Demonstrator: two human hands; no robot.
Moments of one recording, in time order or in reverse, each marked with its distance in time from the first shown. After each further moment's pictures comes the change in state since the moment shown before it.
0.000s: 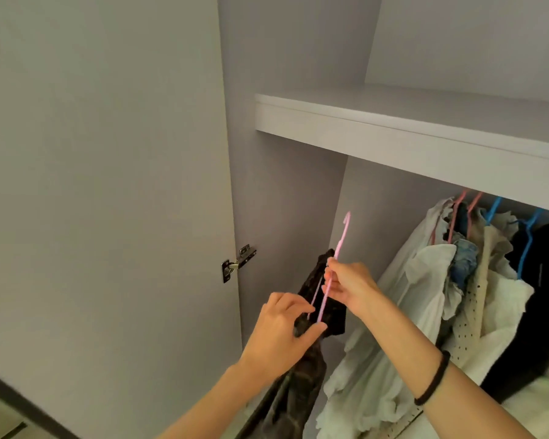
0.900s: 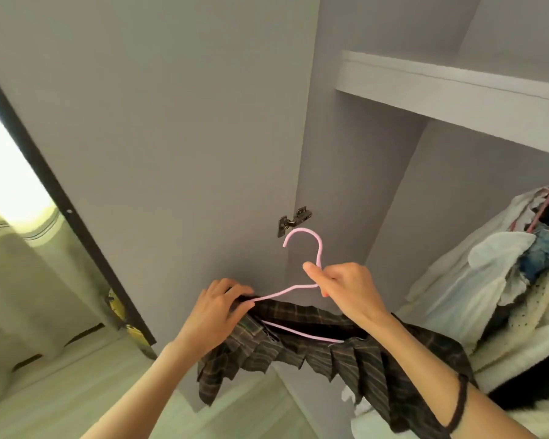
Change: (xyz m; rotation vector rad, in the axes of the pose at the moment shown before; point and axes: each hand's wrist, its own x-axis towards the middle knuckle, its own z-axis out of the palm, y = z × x) left_hand -0.131 -0.089 -0.073 0.251 -0.045 -0.361; right_hand -0.081 0.064 0.034 -0.807 -0.361 -0.751
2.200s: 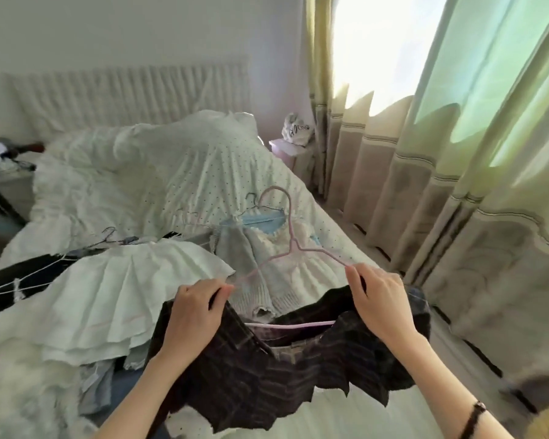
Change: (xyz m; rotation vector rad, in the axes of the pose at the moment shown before) left_hand -0.648 0.062 -0.096 0.551 1.234 -1.569; right_hand -0.327 -0.340 0.409 0.265 -0.812 -1.461
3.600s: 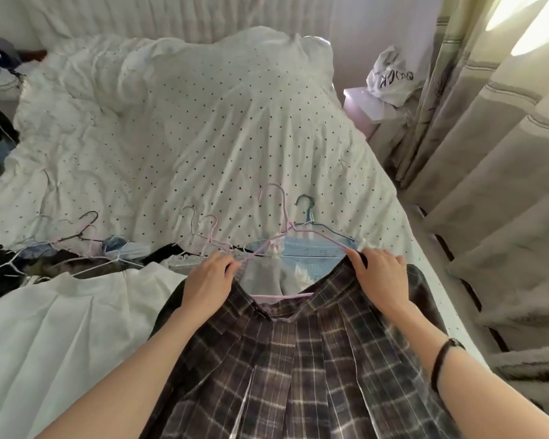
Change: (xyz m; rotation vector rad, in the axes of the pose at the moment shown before) left_hand 0.334 -0.330 0.224 0.261 -0.357 -0.490; right_hand 0.385 0.082 0.426 -0.222 -0.418 0.002
